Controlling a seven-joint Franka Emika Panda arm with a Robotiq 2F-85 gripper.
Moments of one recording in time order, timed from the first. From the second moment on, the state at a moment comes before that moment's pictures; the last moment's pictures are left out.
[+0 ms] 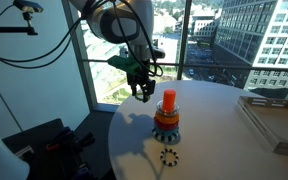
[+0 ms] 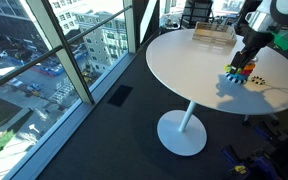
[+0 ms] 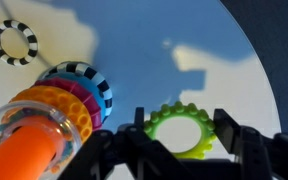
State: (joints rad) arm -0.05 0.04 -0.07 -2.40 0.03 2.40 -0.21
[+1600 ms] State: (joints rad) arm -0.01 0.29 -0.02 -2.37 -0.07 2.58 -0.13
